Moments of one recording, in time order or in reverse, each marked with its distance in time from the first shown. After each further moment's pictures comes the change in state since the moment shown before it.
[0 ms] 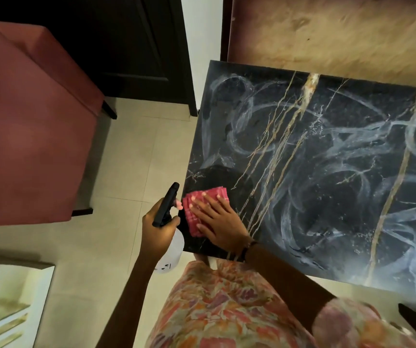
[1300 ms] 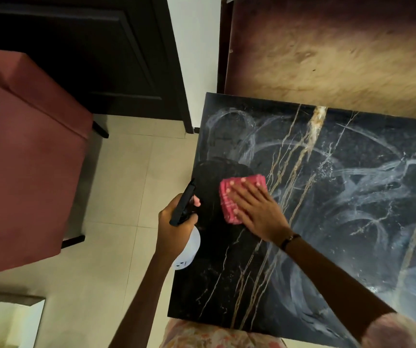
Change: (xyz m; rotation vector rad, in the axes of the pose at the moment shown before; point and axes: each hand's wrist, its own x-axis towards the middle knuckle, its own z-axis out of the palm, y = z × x) left_hand 0.141 0.050 0.049 -0.007 -0.082 0.085; right_hand 0.064 0.160 -0.062 -0.115 0.123 0.137
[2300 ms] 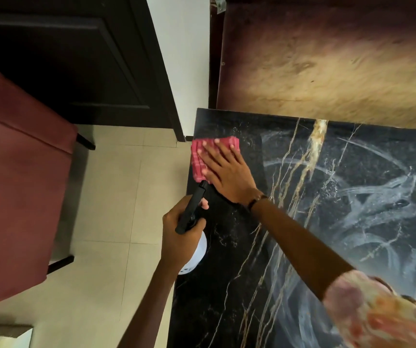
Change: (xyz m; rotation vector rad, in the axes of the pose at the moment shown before) left_hand 0.066 0.011 0.024 0.031 -0.026 0.171; right_hand 0.162 0.027 -0.024 0.028 0.055 0.098
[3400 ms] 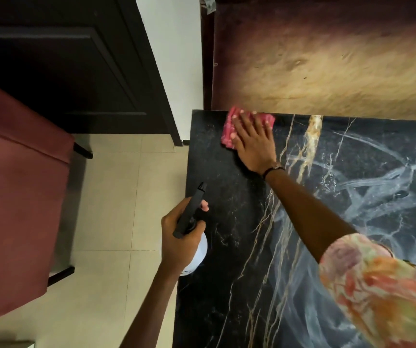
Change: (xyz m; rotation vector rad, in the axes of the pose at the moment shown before) left_hand -0.004 -0.002 -0.003 -0.025 -0.005 0.045; right_hand 0.023 0.068 -0.020 0.069 0.042 0.373
